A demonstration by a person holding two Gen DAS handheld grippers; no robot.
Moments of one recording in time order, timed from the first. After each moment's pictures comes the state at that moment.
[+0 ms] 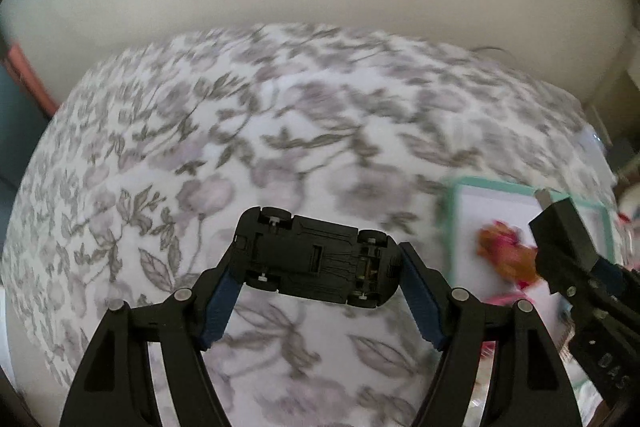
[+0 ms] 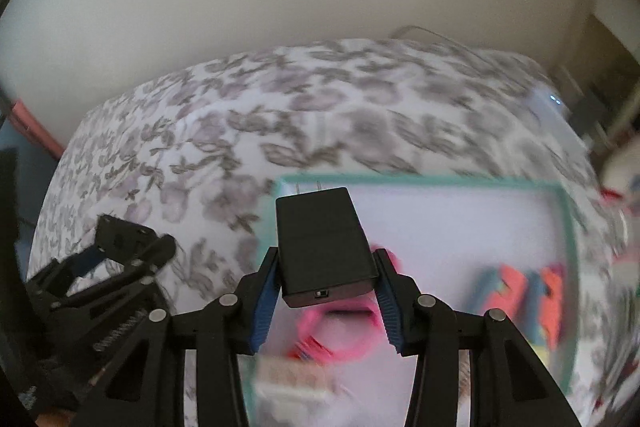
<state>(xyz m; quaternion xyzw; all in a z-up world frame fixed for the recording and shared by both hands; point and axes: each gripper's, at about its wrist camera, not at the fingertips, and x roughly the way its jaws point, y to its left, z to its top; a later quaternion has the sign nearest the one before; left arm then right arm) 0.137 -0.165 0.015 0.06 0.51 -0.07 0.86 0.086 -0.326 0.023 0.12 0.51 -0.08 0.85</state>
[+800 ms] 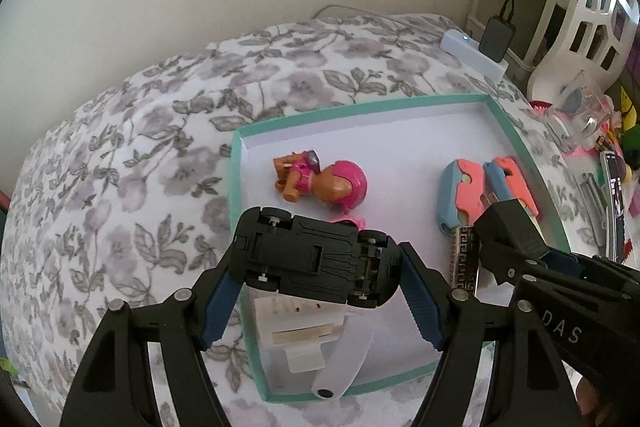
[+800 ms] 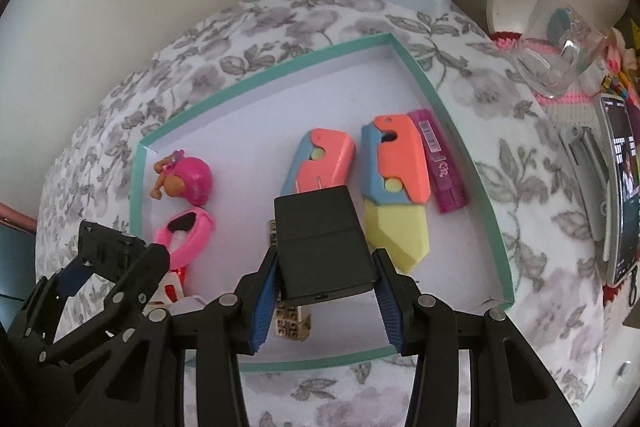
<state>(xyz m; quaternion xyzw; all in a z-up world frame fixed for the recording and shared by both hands) 0.046 -0.283 0.004 0.15 0.49 -0.21 0.83 -0.020 -0.428 -0.016 0.24 0.53 -0.18 0.79</state>
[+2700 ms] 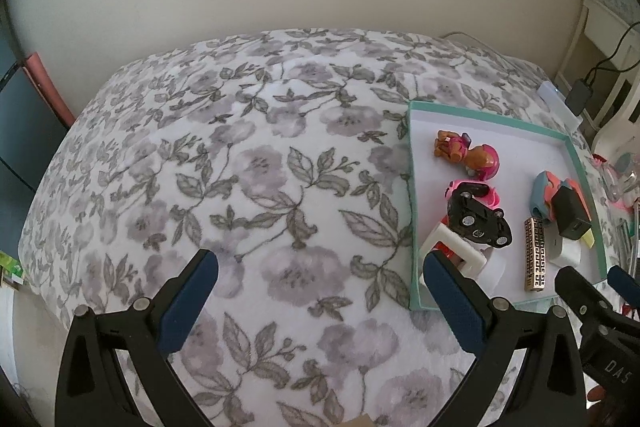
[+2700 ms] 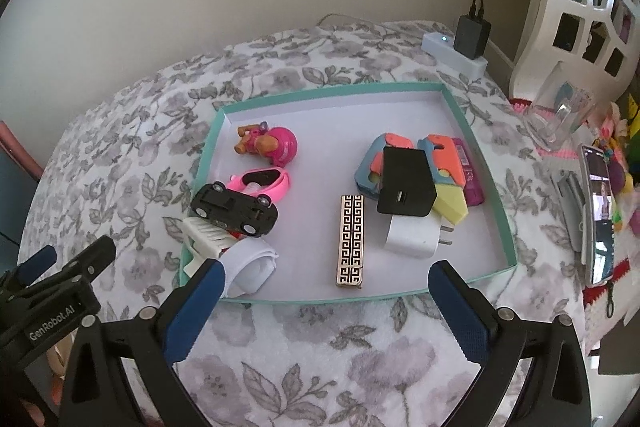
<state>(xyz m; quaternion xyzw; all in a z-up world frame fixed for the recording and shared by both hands) 0.013 -0.142 0.029 0.08 0.48 -0.06 0.87 -0.064 -0.339 0.024 0.13 0.47 -0.14 0.86</state>
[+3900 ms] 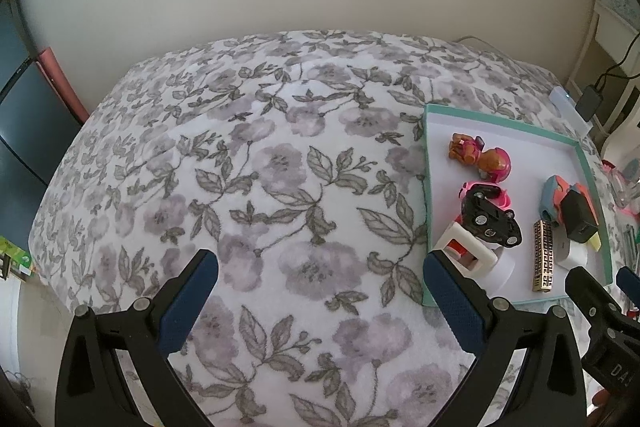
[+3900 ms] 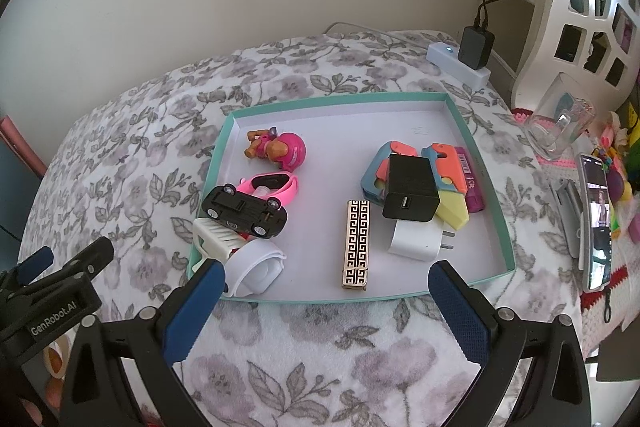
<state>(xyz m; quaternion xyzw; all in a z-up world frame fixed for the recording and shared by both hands) 0.010 -0.134 0.036 0.07 0.48 -0.04 0.88 -0.066 -0.333 0.030 0.12 0.47 -0.14 0.86</state>
